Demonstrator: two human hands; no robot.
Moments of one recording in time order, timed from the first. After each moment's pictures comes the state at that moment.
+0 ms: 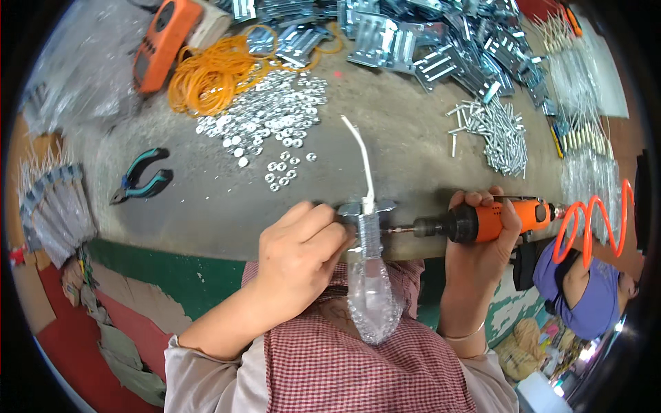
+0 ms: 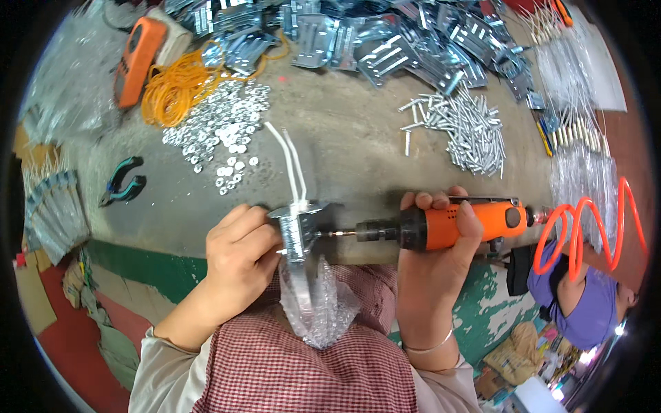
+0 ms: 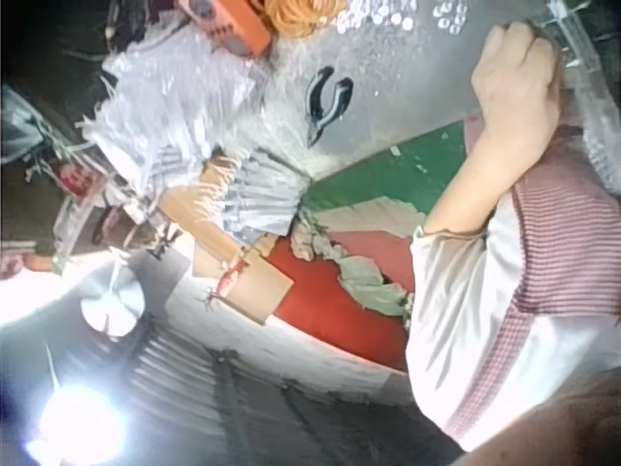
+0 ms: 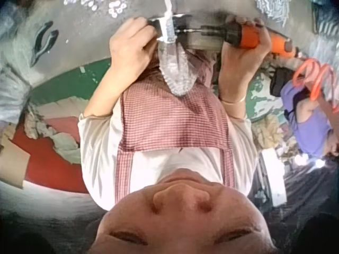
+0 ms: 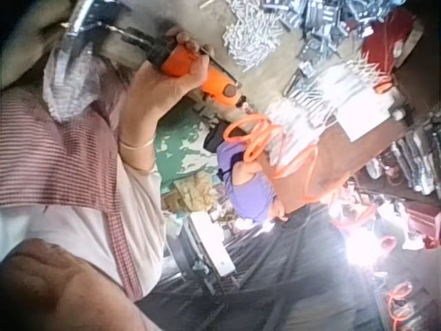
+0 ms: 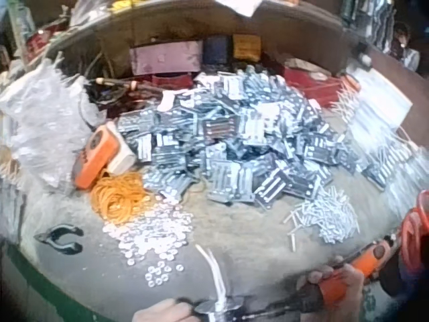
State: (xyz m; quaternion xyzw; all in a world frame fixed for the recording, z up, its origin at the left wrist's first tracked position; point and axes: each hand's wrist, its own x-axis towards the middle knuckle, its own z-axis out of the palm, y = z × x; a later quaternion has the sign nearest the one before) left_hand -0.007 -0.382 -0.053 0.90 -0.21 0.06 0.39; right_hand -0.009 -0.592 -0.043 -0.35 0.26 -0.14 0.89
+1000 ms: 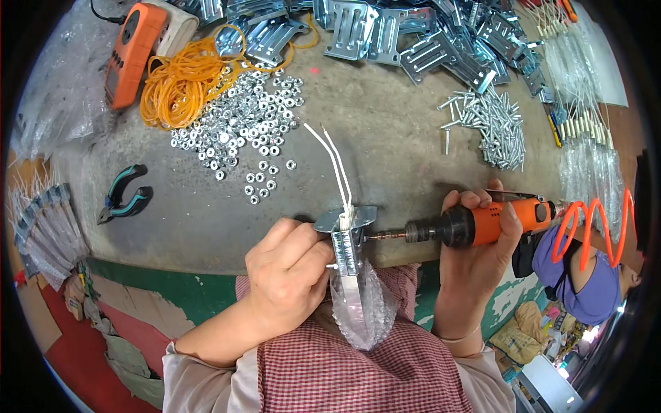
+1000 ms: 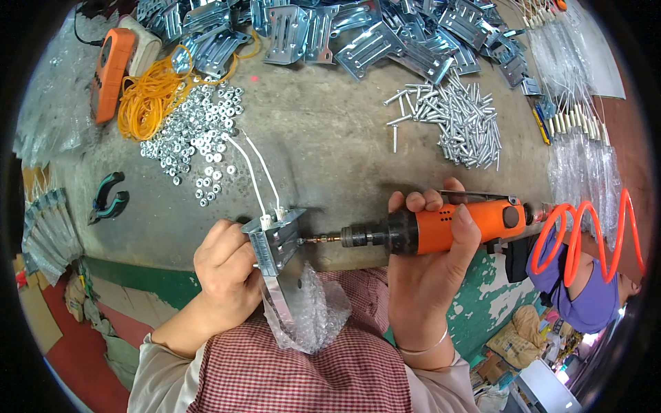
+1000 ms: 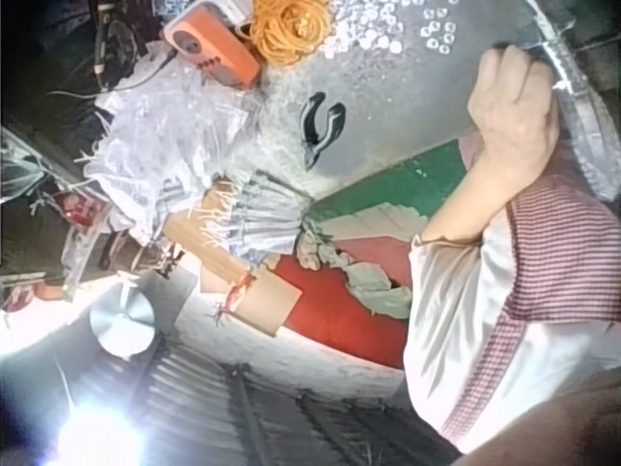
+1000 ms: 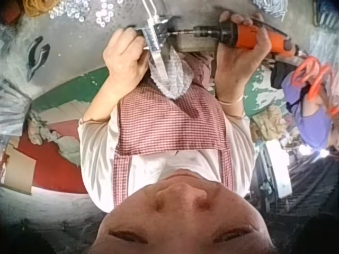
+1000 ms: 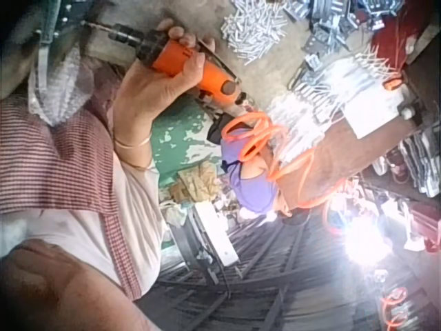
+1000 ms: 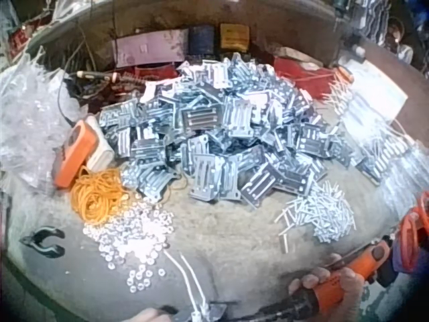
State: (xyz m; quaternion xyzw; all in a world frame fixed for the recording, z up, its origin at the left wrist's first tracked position) left_hand -0.010 -0.383 -0.061 0.89 -0.23 0.09 0.39; right_hand -0.009 -0.589 -0.043 -0.32 0.25 -0.13 0.90
